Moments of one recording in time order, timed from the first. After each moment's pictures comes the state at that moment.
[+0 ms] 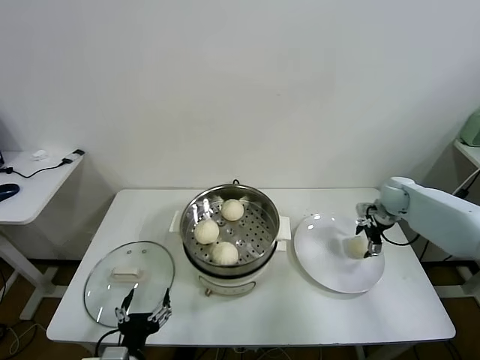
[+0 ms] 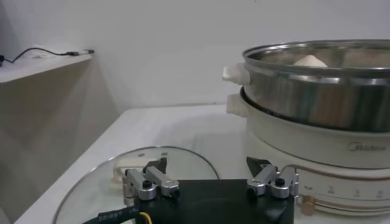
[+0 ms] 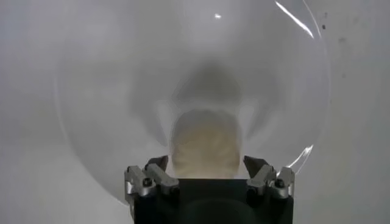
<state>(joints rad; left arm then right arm) 1.78 -1.49 -0.55 -2.10 -0.05 0.16 -0.10 0.20 0.80 -1.24 0.88 0.15 -0.12 -1.00</state>
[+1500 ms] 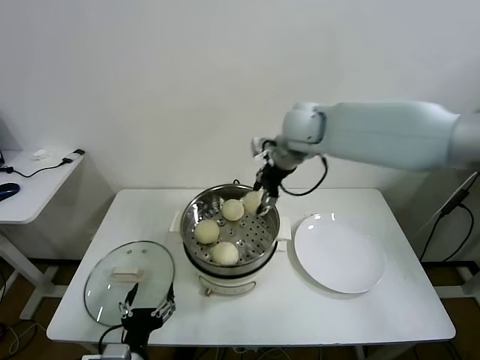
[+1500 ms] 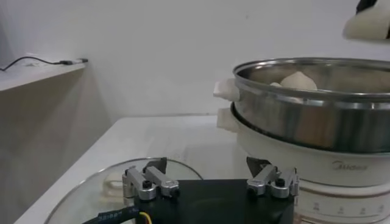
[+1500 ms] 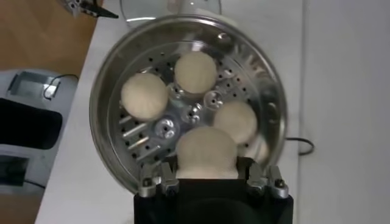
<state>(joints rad) 1.78 -1.48 -0.53 -2.14 -0.06 0.17 -0.10 0.85 1.18 -1.68 1.35 0.95 -0.42 -0.82</state>
